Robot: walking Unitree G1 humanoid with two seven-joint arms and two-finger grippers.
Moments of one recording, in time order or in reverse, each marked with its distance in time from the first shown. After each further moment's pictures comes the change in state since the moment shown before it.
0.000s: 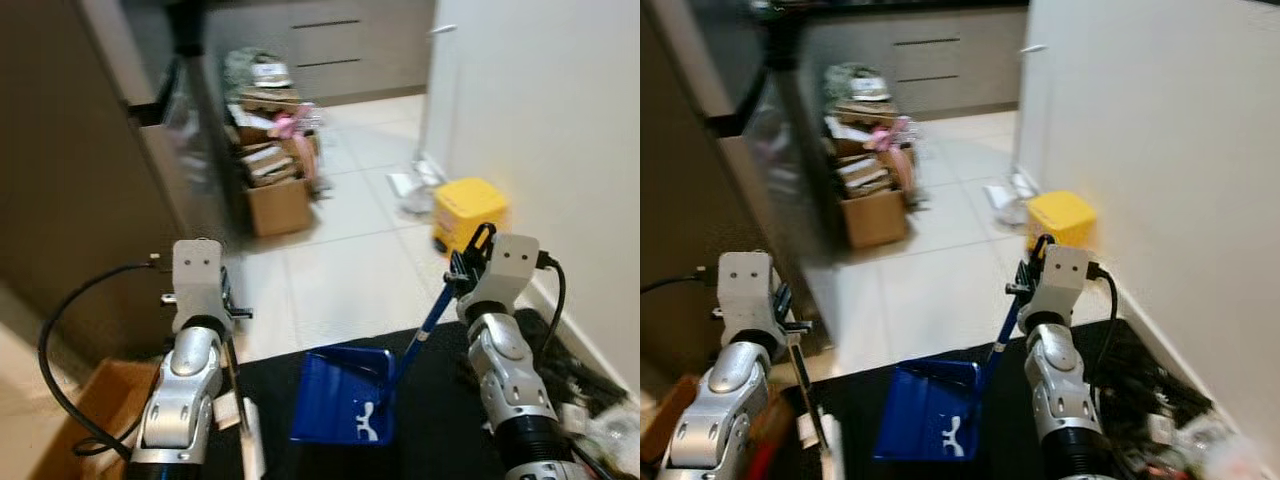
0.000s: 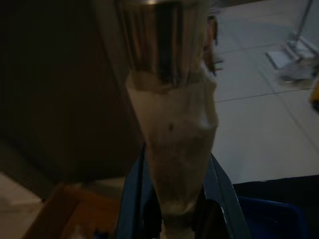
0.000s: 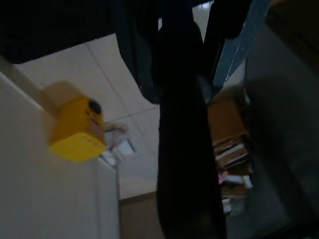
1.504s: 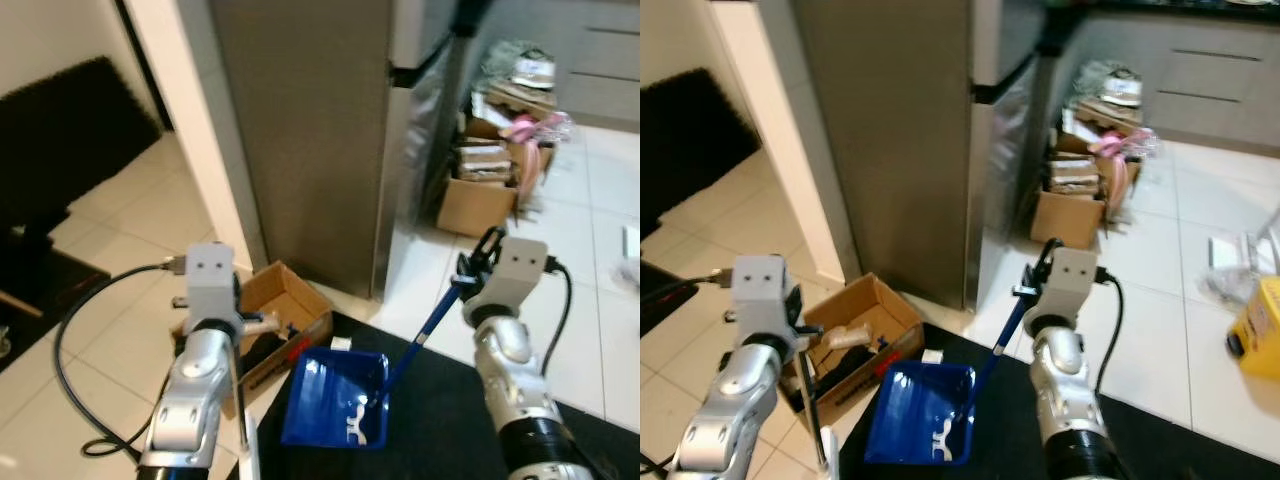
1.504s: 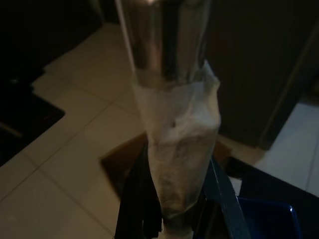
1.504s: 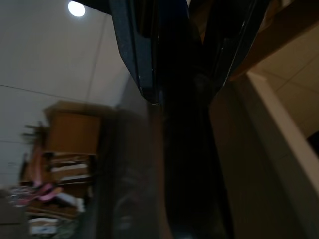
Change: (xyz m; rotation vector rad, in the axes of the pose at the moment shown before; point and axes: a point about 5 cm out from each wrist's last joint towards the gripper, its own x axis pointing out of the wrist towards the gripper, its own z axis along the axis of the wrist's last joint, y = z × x) left arm -0.003 -0.004 -0.006 -0.021 0.029 -0.002; right arm 0.001 0.002 0.000 -0.012 -0.001 0.015
